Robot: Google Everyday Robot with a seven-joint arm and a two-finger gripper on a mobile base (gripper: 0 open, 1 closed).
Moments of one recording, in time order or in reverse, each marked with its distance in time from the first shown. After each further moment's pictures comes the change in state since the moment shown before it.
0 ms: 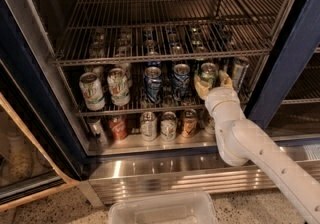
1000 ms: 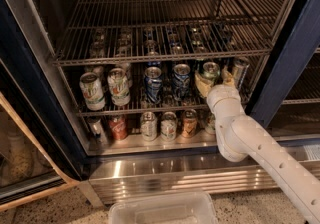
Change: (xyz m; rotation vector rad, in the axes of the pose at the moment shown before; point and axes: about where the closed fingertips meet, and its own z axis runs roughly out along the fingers) arm 0.008 -0.015 0.013 0.043 0.018 0.013
